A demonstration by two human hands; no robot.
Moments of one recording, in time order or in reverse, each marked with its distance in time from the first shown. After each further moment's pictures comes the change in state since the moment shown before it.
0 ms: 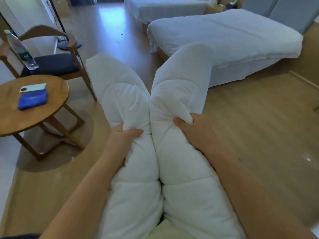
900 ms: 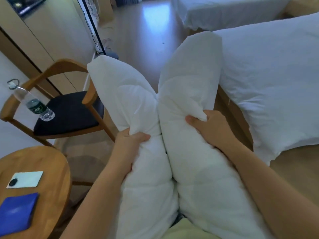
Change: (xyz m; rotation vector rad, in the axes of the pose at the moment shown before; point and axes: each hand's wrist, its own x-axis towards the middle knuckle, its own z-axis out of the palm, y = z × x) left_hand 0.752 0.301 0.018 0.002 0.260 -0.075; right_hand 0.830 -0.140 0.206 0.043 -0.275 -0.074
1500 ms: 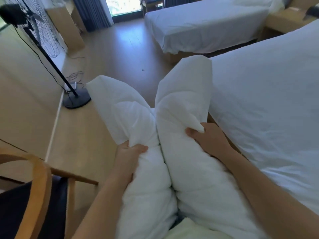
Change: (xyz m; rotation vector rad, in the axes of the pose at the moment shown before) left_hand 0.513 0.230 0.197 0.013 -0.114 0.022; right_hand 0.565 0.000 -0.037 -0.023 0.094 0.115
